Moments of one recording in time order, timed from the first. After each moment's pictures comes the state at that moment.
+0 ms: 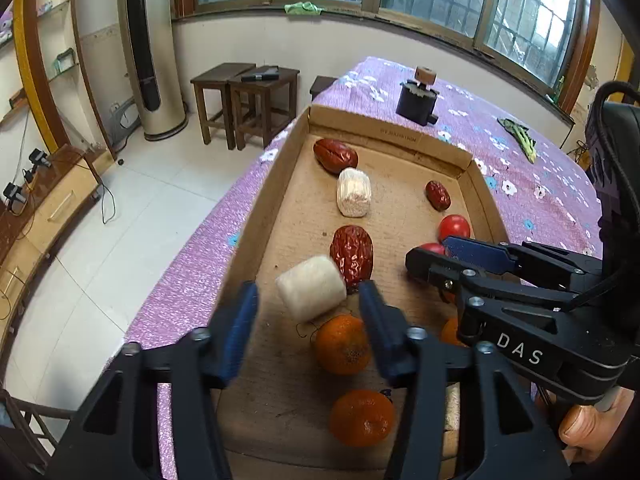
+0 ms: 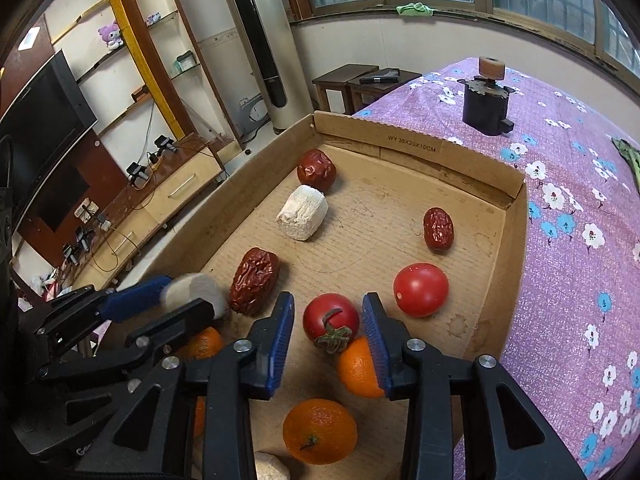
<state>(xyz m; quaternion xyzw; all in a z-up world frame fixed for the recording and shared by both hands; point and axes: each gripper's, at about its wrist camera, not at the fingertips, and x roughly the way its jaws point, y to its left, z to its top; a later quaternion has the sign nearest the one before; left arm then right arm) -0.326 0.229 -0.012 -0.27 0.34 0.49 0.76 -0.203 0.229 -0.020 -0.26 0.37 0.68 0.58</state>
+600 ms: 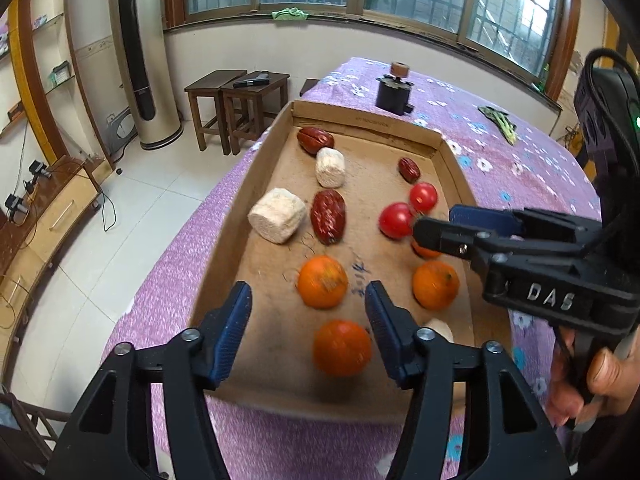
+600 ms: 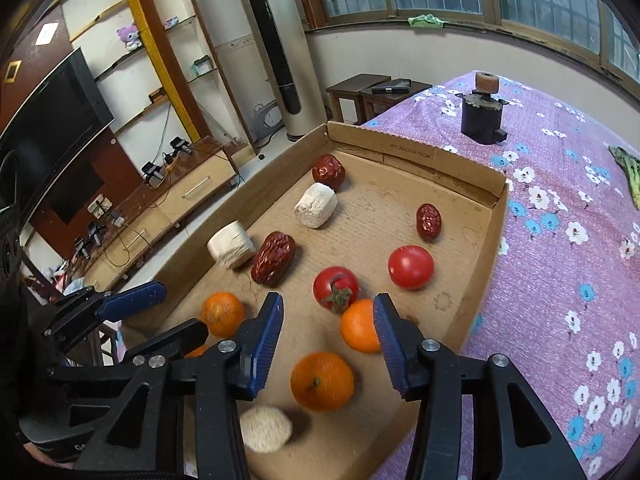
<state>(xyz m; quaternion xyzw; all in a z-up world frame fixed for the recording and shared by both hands) -0.328 0.183 -0.005 -0.25 0.35 0.48 0.77 -0.193 0.189 -0.002 -0.25 0.35 0.70 0.56</state>
